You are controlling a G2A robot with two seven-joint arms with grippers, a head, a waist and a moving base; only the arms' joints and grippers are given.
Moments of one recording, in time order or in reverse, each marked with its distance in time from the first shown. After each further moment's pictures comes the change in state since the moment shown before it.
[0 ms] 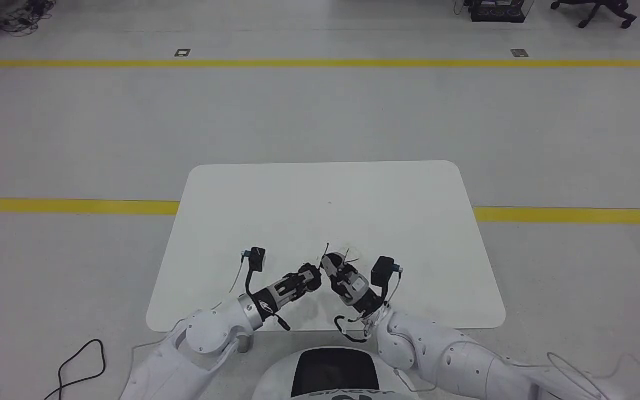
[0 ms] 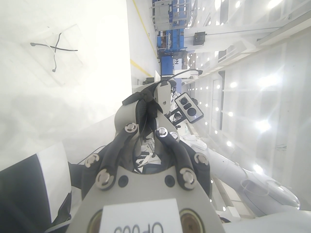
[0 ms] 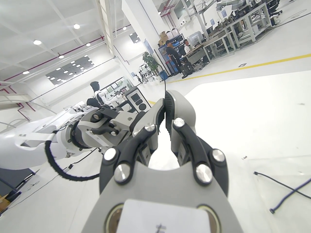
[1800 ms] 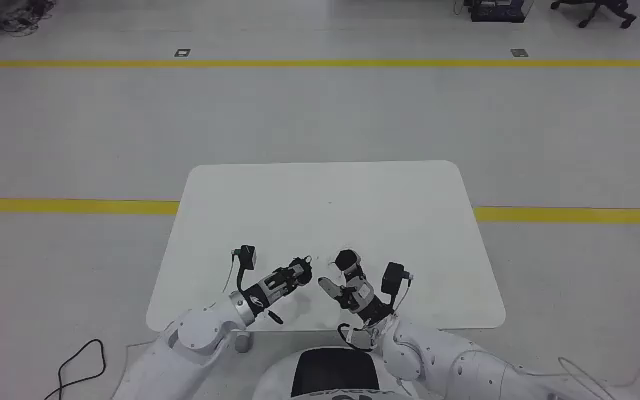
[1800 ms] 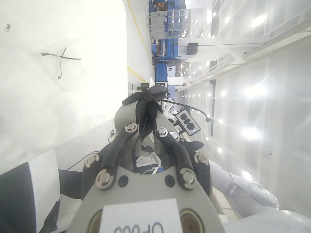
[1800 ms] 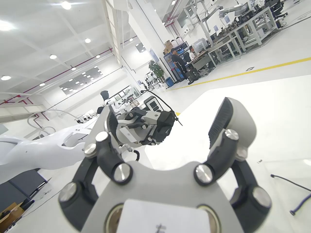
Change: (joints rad) left arm -0.001 0.005 -0.036 0.042 -0.095 -0.024 -0.019; right arm -0.035 0.071 0.000 -0.138 0.009 0.000 -0.042
